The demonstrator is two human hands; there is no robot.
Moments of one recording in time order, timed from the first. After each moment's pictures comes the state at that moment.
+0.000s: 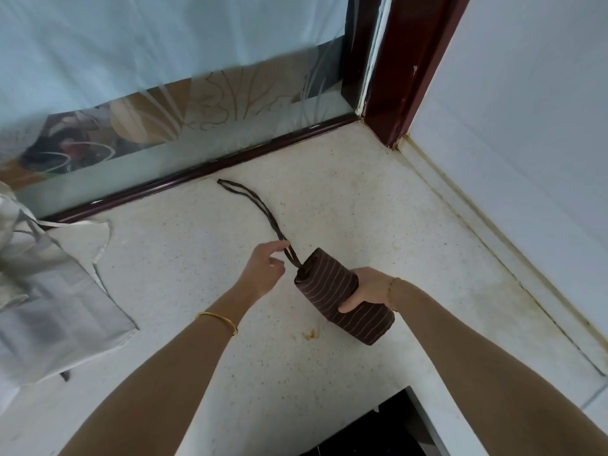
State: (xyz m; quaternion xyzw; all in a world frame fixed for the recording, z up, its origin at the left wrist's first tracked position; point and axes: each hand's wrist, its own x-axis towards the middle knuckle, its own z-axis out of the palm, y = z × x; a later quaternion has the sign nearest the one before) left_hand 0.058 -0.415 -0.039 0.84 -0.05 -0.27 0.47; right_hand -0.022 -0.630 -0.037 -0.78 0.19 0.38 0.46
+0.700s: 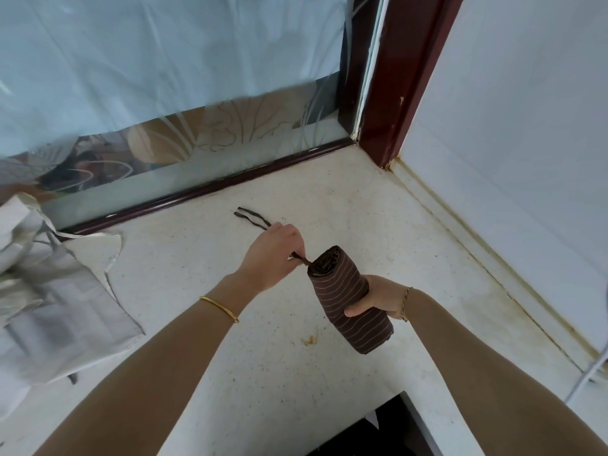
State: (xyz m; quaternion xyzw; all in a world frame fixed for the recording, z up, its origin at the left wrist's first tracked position) left_hand 0.066 -0.425 0.016 0.89 -0.41 -0.01 0.20; right_hand -0.044 -0.643 -0.018 -0.69 0.18 0.35 0.61
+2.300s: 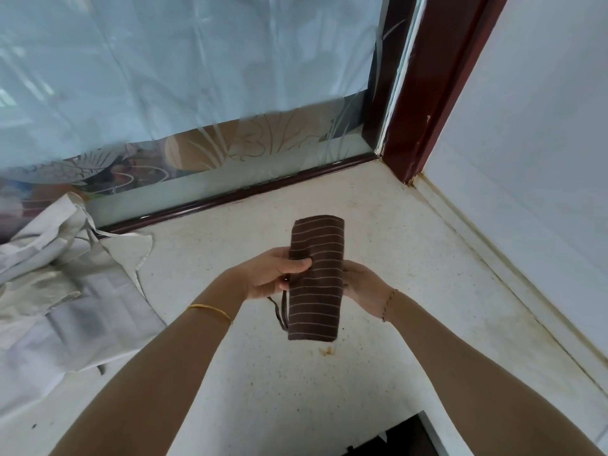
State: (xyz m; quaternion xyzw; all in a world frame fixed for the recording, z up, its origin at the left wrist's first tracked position) left_hand 0.064 -0.388 0.046 0.59 -0.05 -0.51 0.62; right_hand -0.004 -0.574 0.002 -0.66 0.12 0.18 0.72
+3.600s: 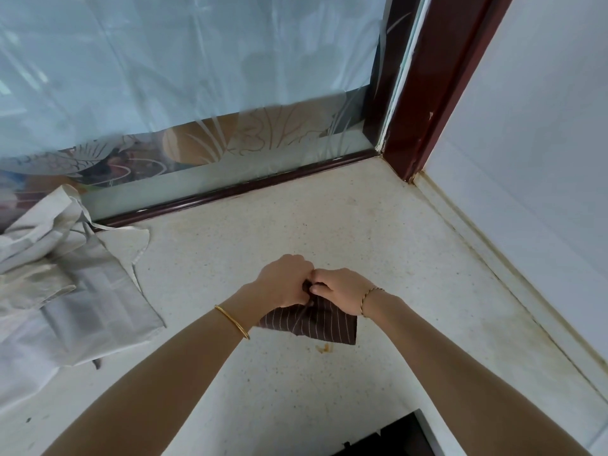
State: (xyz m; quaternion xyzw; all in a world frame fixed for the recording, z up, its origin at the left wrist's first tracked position) left_hand 0.047 -0.415 0.028 0.91 -0.34 -0.21 0.07; right_hand -0.004 -0.558 0.018 -0.94 -0.08 0.24 0.22
